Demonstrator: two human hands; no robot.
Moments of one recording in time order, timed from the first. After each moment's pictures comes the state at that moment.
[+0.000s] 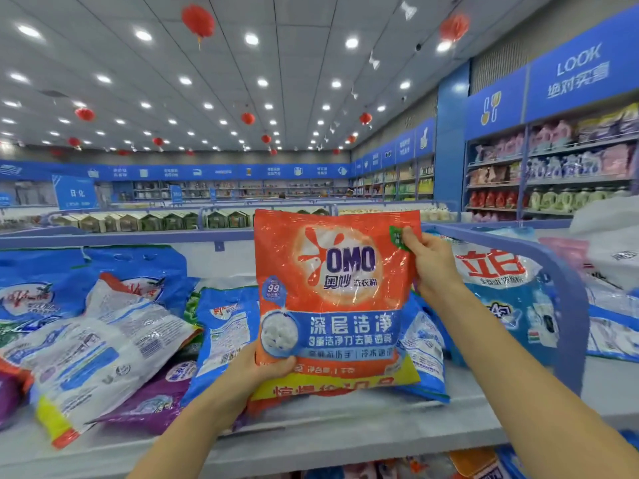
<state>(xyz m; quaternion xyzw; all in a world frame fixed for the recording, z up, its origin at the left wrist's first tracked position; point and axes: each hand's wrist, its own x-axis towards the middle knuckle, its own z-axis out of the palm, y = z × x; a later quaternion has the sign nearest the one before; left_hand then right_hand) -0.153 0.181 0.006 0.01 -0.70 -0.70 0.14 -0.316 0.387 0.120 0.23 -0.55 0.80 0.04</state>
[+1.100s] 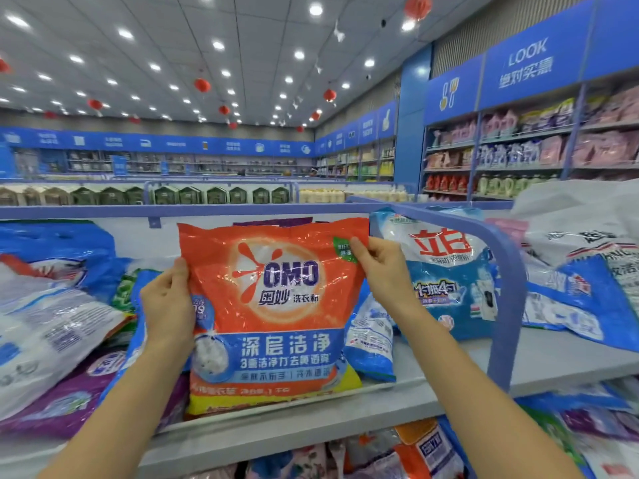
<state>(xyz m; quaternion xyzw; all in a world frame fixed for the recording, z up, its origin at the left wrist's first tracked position) -0.204 0.177 0.044 0.14 -0.58 -0.60 0.53 -0.321 0.407 0.075 0.35 -0.69 0.61 0.17</state>
